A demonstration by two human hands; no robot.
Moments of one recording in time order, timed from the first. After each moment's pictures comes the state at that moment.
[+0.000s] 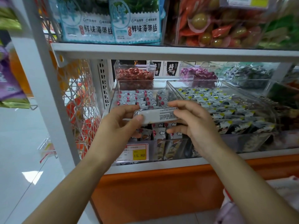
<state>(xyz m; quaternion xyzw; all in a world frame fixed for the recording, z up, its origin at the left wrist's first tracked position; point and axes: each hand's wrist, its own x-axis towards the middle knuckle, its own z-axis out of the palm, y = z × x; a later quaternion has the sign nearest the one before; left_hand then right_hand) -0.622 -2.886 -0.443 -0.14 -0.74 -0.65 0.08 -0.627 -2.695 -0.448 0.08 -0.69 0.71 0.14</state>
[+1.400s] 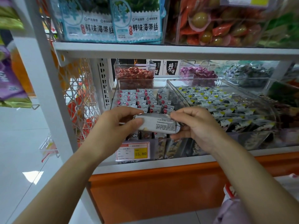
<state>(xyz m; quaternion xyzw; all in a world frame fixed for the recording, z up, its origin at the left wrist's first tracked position) -0.632 -2.903 -0.438 -0.19 -0.83 -0.52 0.08 -0.627 -2.691 -0.442 0.05 -0.70 0.71 0.03</state>
